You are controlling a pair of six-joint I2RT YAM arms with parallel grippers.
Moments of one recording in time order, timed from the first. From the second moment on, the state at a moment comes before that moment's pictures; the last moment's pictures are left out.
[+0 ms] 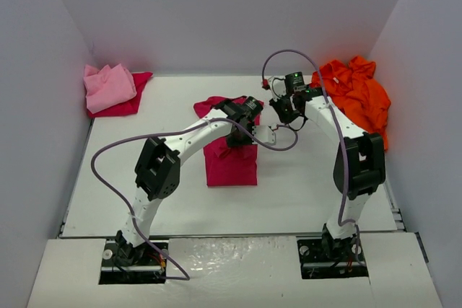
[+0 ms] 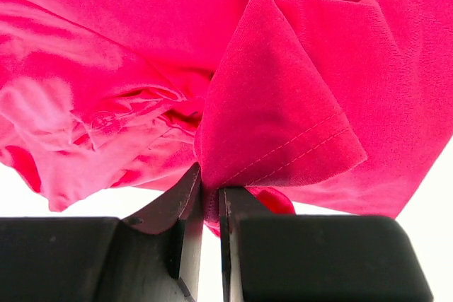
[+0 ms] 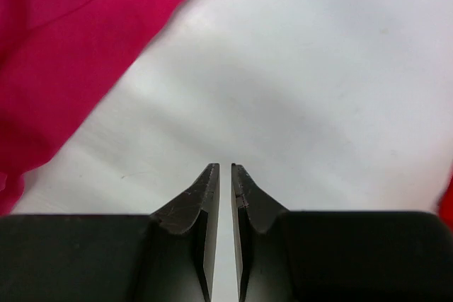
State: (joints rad) left arm -0.79 2.14 1.96 -1.07 0.03 0.83; right arm 0.28 1.84 1.48 -0.64 -0.11 -0.40
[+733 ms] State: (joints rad) left arm -0.59 2.36 2.10 -0.90 -0.01 0.76; right arm 0.27 1.66 1.38 -0.56 0.02 -0.45
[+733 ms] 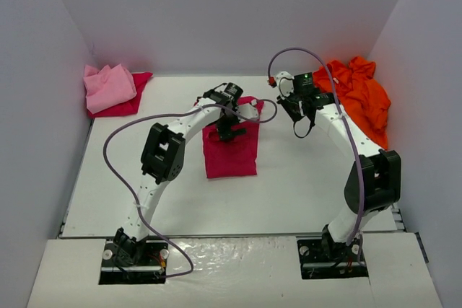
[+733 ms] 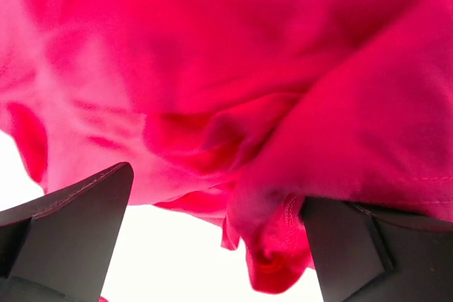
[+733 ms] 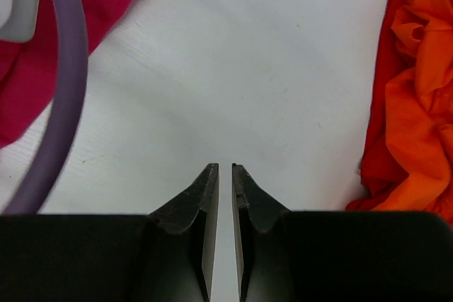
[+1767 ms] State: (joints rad) left arm -0.44 1.88 1.69 -0.68 -0.15 0.54; right arm 0.54 1.81 1.34 -0.74 -0.33 -0.55
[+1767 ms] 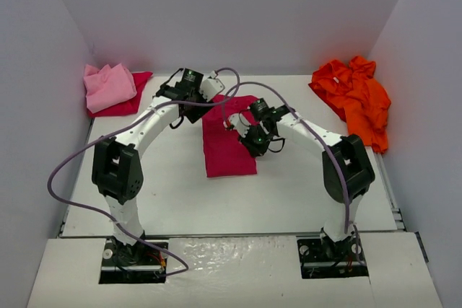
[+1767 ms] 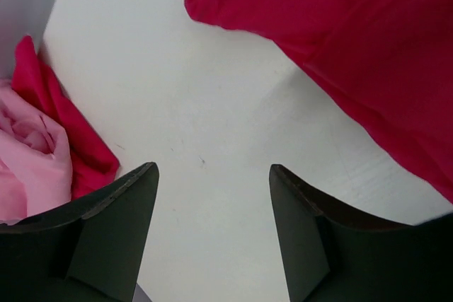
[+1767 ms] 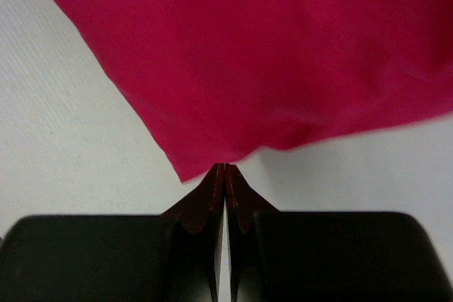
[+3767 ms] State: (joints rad) left arm -1.01 1.80 1.38 -0.78 -0.10 0.66; right arm 0.35 1.47 1.50 -0.76 0.24 -0.56
